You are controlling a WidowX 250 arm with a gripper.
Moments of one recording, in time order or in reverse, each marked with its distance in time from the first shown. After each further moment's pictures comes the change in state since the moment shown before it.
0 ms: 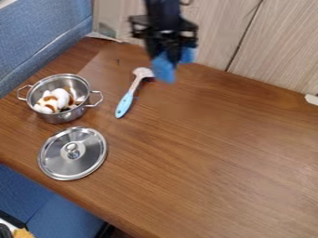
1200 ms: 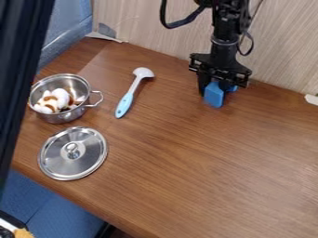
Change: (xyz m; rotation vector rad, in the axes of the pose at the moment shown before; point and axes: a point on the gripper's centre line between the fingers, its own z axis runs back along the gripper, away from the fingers) arm 0.047 -0.042 -0.107 0.095 0.107 -0.033
